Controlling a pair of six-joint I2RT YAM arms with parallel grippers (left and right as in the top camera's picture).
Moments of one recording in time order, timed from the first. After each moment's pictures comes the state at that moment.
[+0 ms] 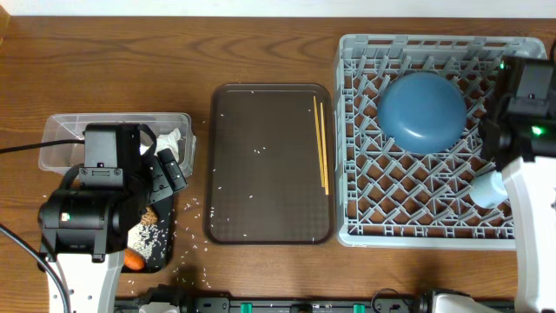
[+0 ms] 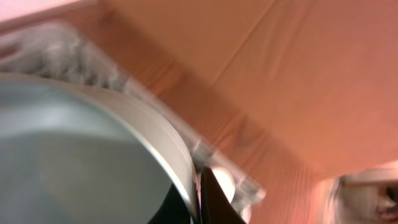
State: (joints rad) left arm -0.04 1.04 1.26 -1.31 -0.17 -0.43; right arm -0.10 1.41 1.33 -0.73 1.00 0.28
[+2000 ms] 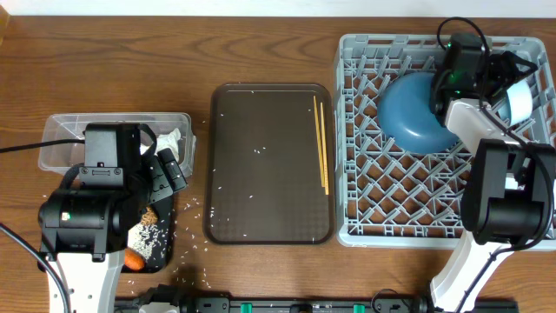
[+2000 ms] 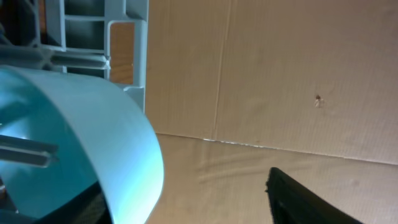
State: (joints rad) left arm -0.04 1.04 1.26 -1.31 -0.17 -0.43; right arm -0.07 2.05 1.33 0.25 1.23 -1.12
